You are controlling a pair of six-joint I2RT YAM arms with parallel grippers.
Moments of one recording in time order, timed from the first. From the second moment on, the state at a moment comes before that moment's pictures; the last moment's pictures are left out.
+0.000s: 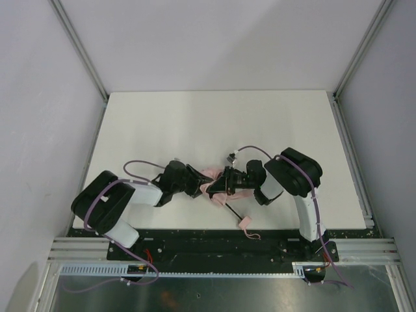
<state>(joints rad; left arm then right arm) -0.60 1.57 0.43 0.42 0.20 -1.44 0.65 2.12 0.60 1.29 -0.81 1.18</state>
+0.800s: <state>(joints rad) -0.60 1.54 0.48 0.31 0.21 -1.40 0.66 1.46 0.65 0.23 -0.52 0.50</state>
